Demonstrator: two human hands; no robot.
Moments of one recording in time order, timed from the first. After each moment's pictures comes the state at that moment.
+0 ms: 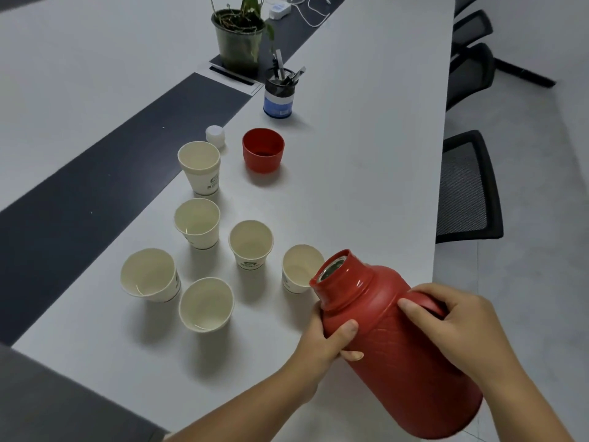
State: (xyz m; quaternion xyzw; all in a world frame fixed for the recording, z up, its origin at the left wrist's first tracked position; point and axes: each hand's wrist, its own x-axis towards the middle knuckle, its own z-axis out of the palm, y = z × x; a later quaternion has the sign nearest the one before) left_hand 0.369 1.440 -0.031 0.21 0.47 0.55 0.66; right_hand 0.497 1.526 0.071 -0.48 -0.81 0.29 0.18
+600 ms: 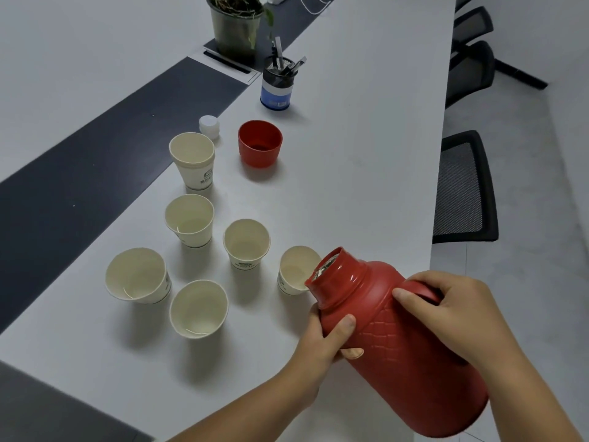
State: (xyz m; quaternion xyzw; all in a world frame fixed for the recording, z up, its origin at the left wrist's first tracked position) left_hand 0.368 1.446 -0.030 0.15 0.44 0.57 0.68; right_hand 0.479 1.545 0.080 -0.50 -0.81 0.27 0.12
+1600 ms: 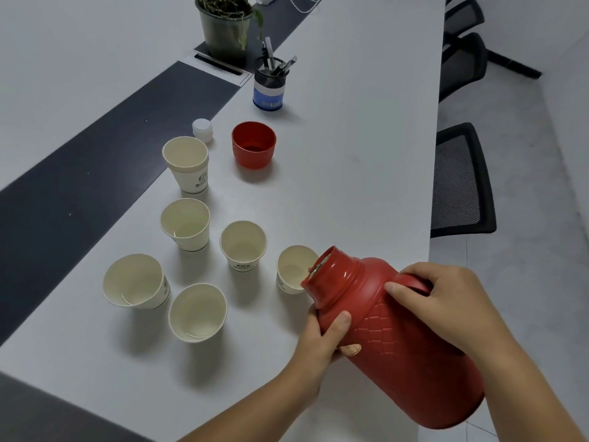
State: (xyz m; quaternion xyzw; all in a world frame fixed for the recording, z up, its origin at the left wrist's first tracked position) left_hand 0.369 1.446 -0.033 0.13 0.46 0.56 0.67; right_hand 0.472 1.545 0.083 -0.52 -0.81 0.25 0.08
